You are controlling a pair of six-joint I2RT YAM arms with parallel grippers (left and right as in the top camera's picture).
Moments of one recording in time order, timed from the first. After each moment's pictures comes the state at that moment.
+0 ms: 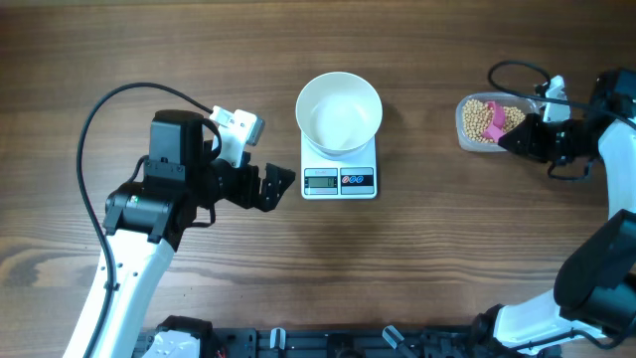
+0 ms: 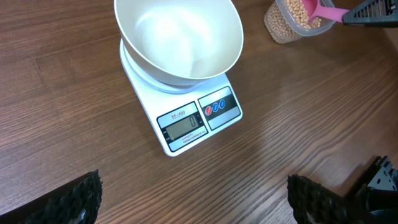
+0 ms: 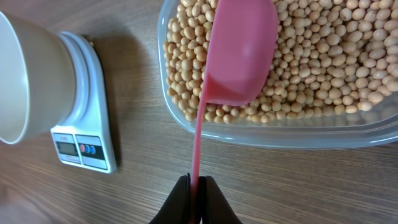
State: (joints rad) left arm -0.19 1.14 0.99 -0.76 0.50 0.04; right arm -0.42 1.74 1.32 -1.01 -0.57 -0.22
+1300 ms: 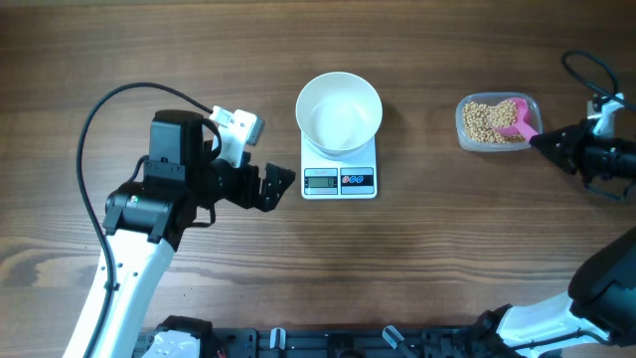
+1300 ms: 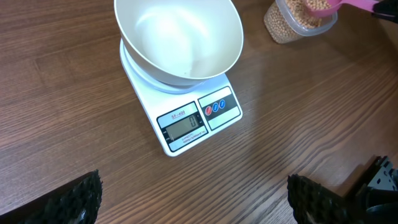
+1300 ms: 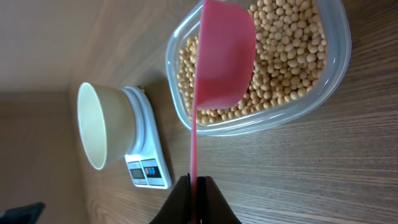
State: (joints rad) left arm -0.19 1.14 0.99 -0.75 0.50 0.04; right arm -0.66 1.75 1.32 -1.06 -0.85 -0.16
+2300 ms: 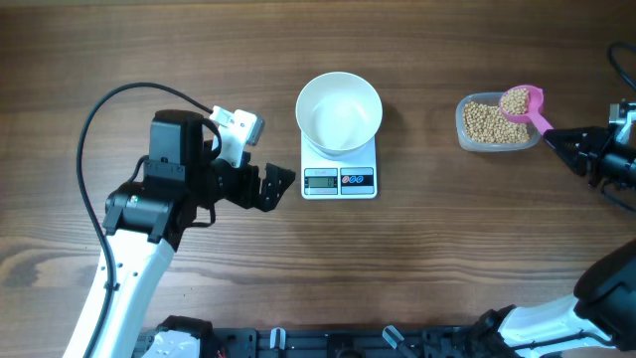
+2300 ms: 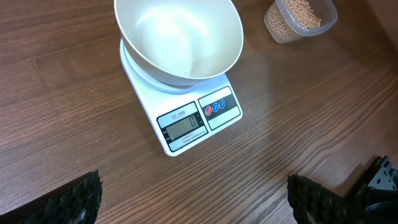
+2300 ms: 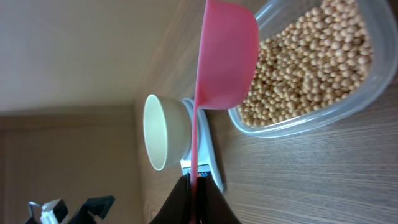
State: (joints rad) left arm -0.19 1.14 0.99 -0.75 0.50 0.04; right arm -0.75 1.75 1.32 -1.14 -1.10 -0.19
